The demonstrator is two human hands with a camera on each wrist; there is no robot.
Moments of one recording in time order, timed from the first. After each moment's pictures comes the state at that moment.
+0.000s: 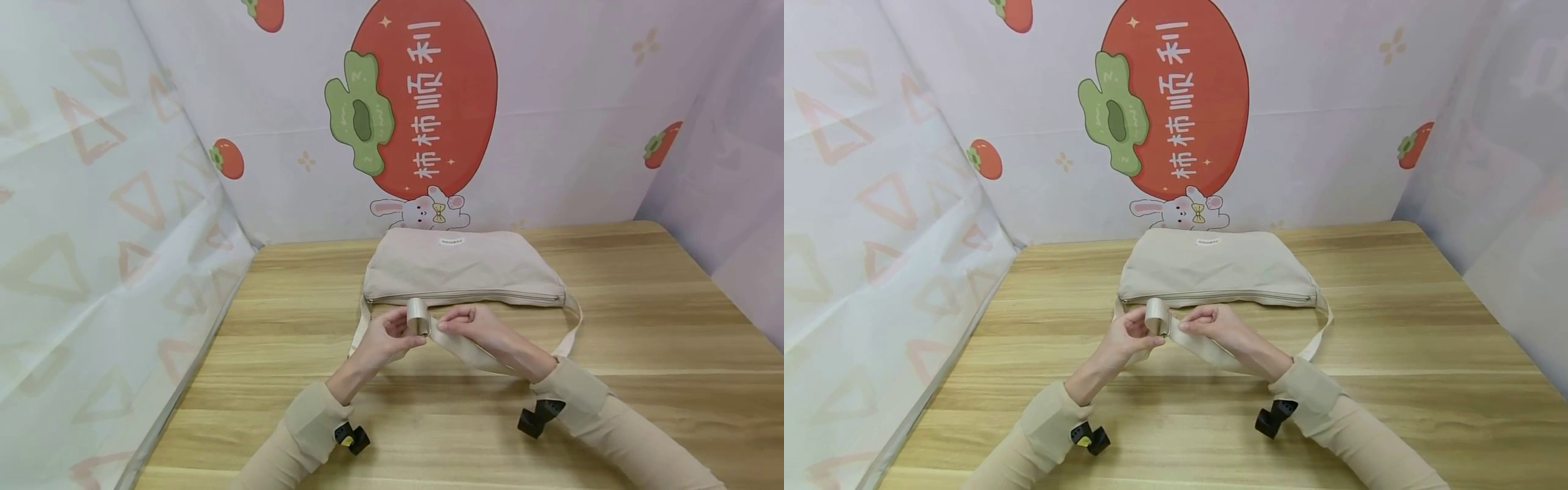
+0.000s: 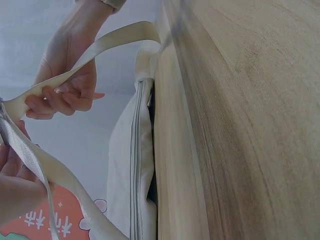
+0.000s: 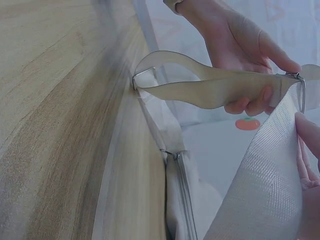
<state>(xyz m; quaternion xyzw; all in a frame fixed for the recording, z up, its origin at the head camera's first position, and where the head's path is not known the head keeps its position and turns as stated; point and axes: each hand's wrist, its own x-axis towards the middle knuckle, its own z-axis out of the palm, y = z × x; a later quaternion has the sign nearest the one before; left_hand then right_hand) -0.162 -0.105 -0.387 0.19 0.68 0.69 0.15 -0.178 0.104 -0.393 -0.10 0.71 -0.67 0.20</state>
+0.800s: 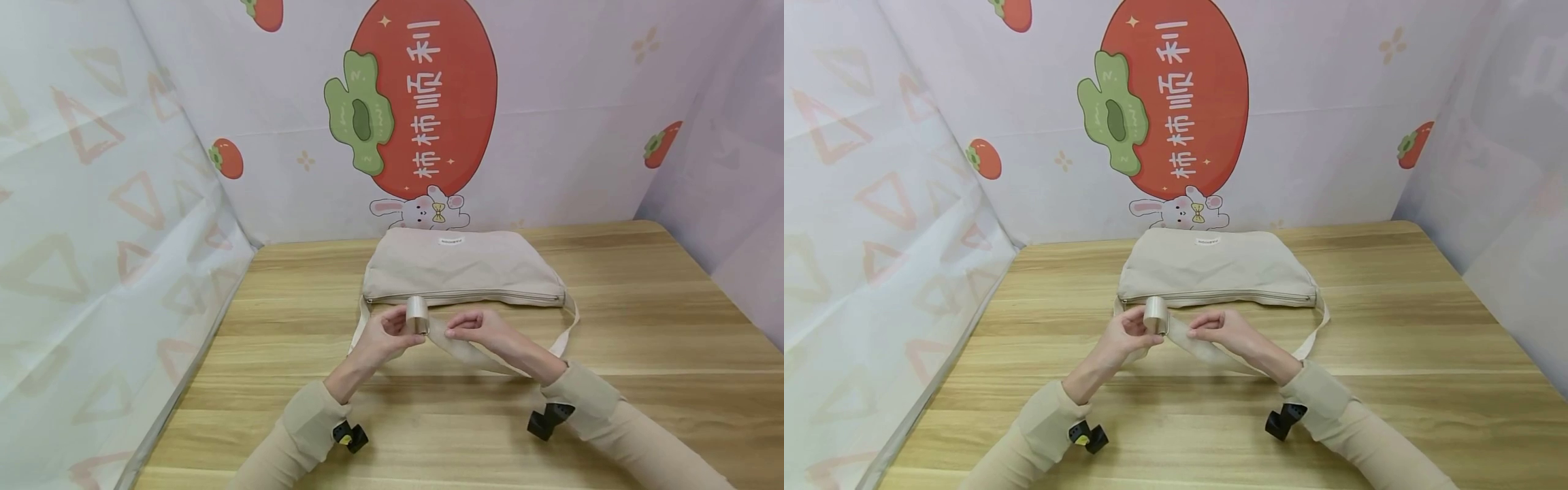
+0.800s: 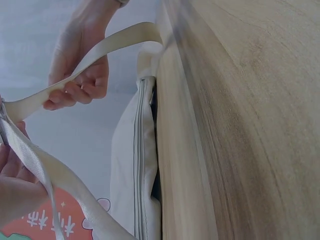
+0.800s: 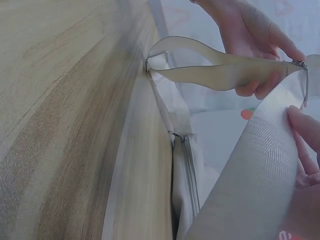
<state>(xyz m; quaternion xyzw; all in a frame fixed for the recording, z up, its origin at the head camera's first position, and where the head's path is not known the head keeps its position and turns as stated) -0.163 -0.103 -0.383 0.18 0.69 0.69 0.13 -0.175 0.117 -0.399 -0.14 0.74 -0.63 0.18</state>
